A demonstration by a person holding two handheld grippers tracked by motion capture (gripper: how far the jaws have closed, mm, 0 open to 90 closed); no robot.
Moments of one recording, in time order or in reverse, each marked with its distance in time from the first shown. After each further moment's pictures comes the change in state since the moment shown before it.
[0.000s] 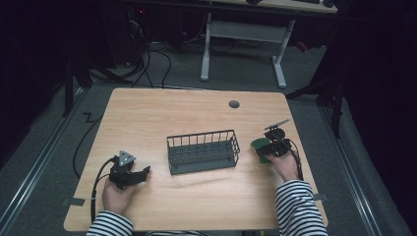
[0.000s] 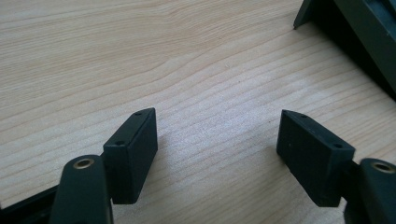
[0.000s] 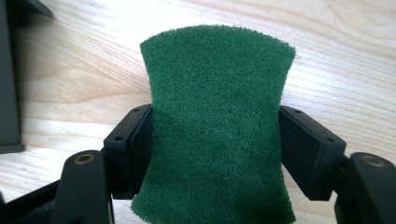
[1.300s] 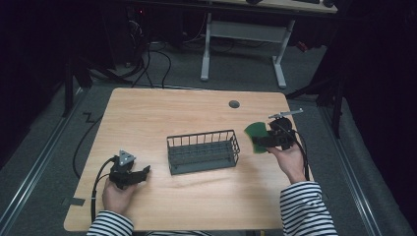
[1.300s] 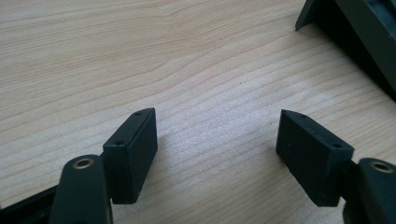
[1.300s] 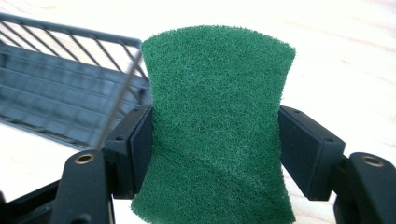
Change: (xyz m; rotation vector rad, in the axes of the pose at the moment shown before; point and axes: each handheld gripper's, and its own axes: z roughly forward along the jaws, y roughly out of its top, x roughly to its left) left arm 0.000 0.001 0.001 0.000 0.003 -0.005; right arm 0.025 0.010 -0.082 -0.260 0.153 -0.082
